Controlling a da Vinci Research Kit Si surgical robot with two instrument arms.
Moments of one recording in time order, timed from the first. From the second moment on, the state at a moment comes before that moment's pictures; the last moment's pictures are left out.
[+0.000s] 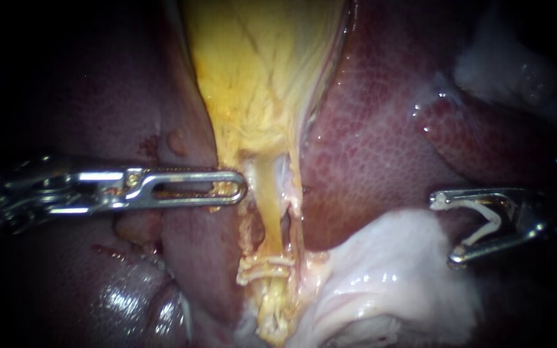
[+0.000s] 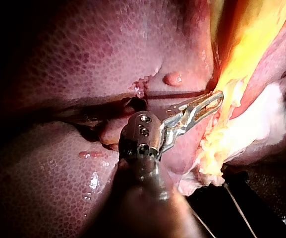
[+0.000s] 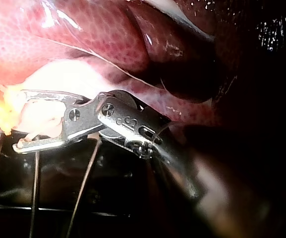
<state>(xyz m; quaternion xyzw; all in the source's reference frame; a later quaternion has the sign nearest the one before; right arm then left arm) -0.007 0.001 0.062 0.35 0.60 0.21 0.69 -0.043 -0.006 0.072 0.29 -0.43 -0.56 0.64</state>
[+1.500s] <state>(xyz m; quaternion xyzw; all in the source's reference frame) 0.008 -0.002 0.071 0.35 0.62 0.20 0.67 -0.037 -0.002 0.067 0.28 -0.44 -0.58 0.63</state>
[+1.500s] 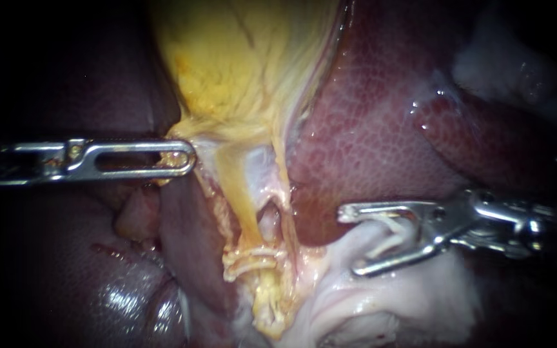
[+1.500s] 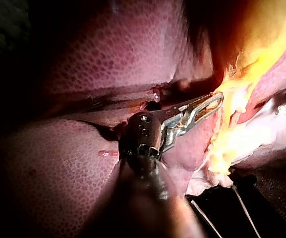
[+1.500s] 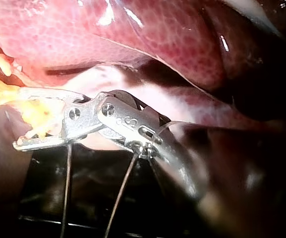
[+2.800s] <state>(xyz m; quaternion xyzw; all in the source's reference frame) 0.018 -0.006 0.079 0.44 0.62 0.21 0.62 -0.037 -0.003 0.066 0.28 -0.44 -0.58 0.63</state>
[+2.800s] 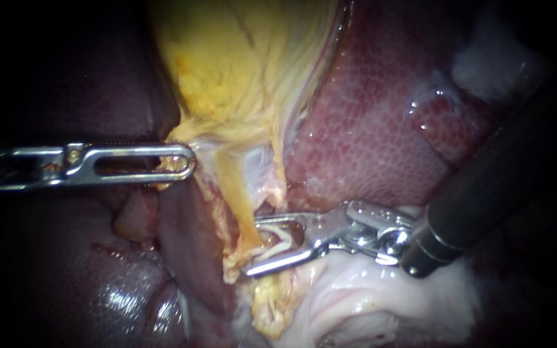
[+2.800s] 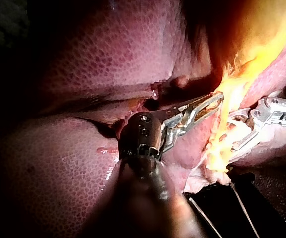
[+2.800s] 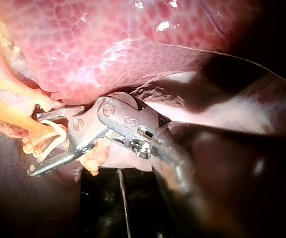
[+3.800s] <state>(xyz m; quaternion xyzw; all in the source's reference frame) 0.020 -0.002 0.077 0.48 0.62 0.24 0.57 -0.037 -0.003 0.067 0.27 -0.44 -0.58 0.63</state>
